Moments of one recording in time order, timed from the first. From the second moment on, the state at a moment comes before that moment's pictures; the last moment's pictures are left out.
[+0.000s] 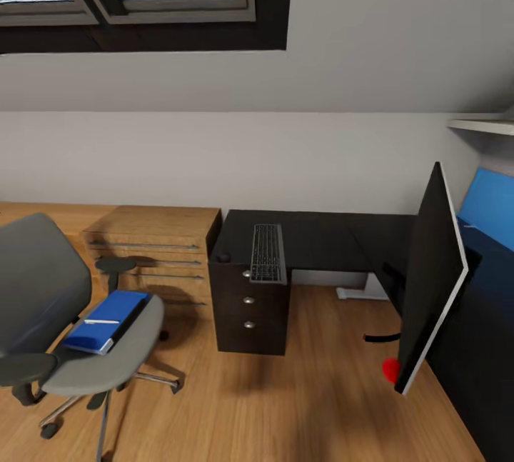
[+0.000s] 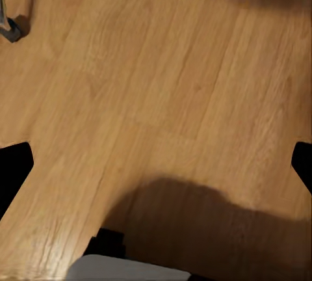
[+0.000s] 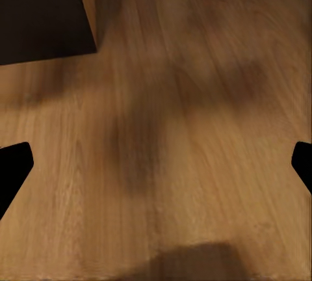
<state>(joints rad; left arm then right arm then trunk) 0.04 -0.02 -0.03 -0.87 0.28 0.17 0.18 0.00 0.02 0.34 -0.17 -0.47 -0.93 -0.10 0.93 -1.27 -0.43</state>
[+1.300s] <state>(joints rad) 0.04 -0.02 -0.03 -0.77 0.28 0.06 0.19 0.00 -0.06 0.34 -0.70 -0.46 -0.67 -0.17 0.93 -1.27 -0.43</state>
